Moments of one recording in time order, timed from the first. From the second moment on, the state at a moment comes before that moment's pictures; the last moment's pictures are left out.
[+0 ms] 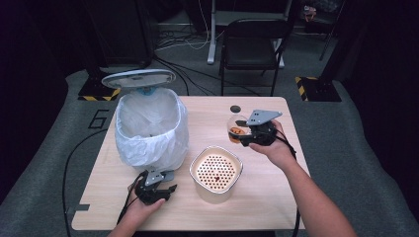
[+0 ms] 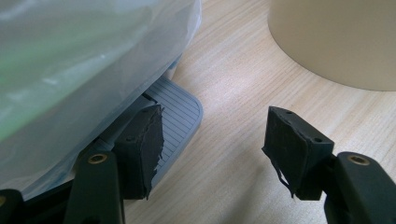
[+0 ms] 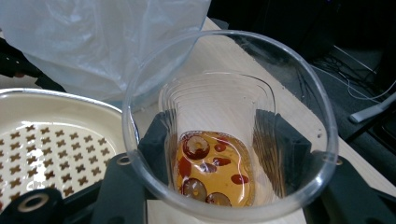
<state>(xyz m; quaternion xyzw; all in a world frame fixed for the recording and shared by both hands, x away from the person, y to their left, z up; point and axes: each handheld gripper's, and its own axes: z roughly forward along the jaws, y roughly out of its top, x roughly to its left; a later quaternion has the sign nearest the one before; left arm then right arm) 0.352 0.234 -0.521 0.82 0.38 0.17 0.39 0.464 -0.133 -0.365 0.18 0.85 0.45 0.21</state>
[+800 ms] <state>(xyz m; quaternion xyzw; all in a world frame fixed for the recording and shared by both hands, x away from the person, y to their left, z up) 0.352 0.234 -0.520 0.82 0.38 0.18 0.39 0.445 -0.095 -0.355 0.02 0.85 0.43 0.30</state>
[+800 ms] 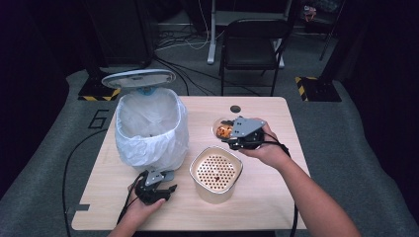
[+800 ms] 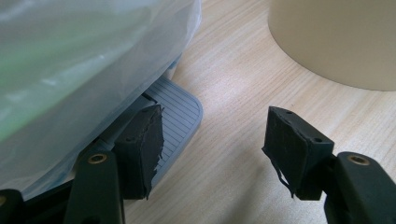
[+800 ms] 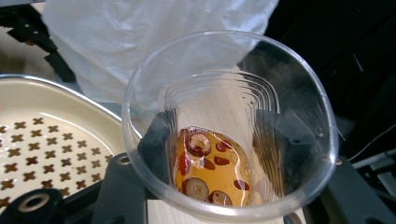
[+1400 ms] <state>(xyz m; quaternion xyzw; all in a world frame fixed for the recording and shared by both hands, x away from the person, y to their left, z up) 0.352 0.233 -0.521 0.82 0.38 0.18 0.39 0.417 -0.083 -0.367 -0.06 0.87 0.36 0.34</state>
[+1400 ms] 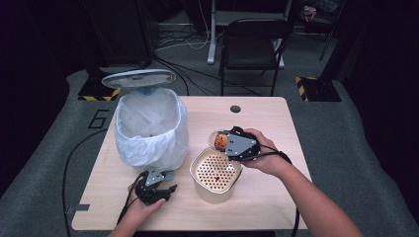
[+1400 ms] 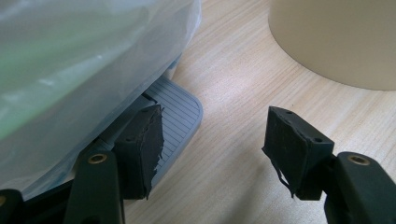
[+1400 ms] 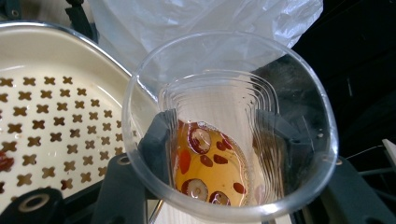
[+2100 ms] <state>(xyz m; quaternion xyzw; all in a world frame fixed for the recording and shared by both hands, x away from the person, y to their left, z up) 0.352 0.233 -0.522 0.82 0.38 0.18 0.39 0.393 -0.070 -0.380 -0.19 0.83 0.25 0.45</state>
